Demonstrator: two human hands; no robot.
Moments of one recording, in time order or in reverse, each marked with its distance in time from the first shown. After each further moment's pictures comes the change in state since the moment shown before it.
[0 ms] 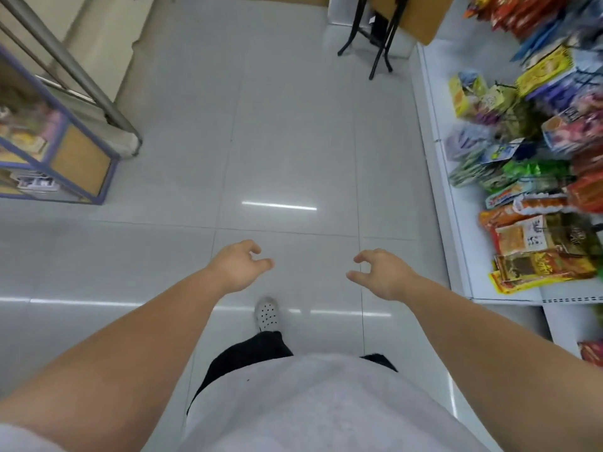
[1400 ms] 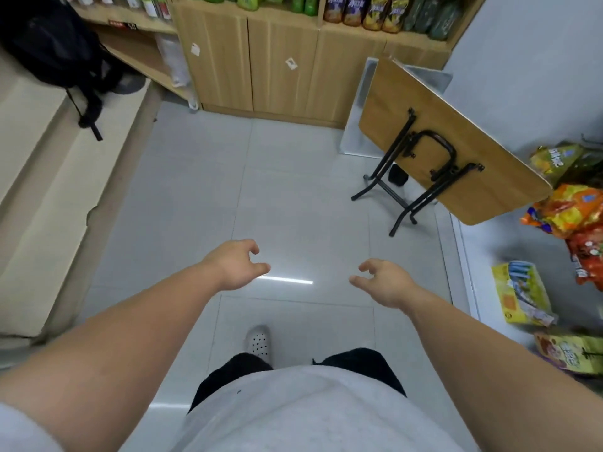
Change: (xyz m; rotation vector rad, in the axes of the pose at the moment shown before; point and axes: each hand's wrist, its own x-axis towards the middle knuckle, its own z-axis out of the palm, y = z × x) left_hand 0.768 0.442 -0.685 0.168 0.033 0.094; right_hand 0.775 -0.271 -0.736 0.130 0.041 0.115
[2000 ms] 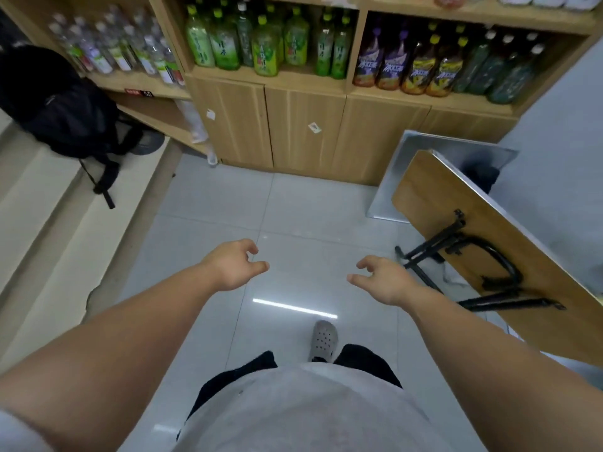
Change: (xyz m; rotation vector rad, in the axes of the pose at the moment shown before) left_hand 0.317 0.119 -0.264 -0.026 0.085 -0.115; right_hand 0.340 -0.162 -0.271 0.001 -0.065 -0.161
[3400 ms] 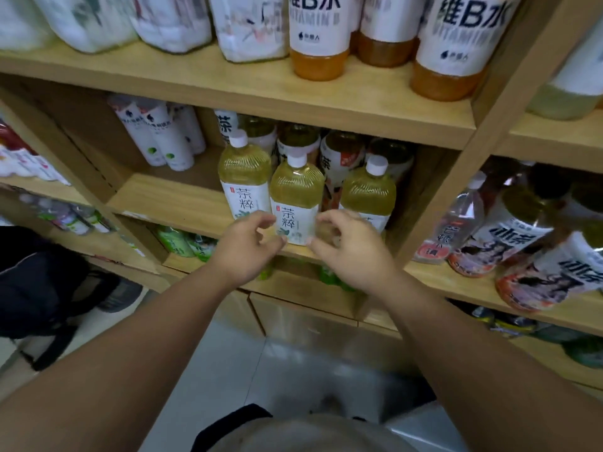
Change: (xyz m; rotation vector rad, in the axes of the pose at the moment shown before) left_hand 0.508 0.301 -0.480 -0.422 0.569 0.281; right_hand 0.472 -0.352 -0.535 0.075 0.486 -0.611
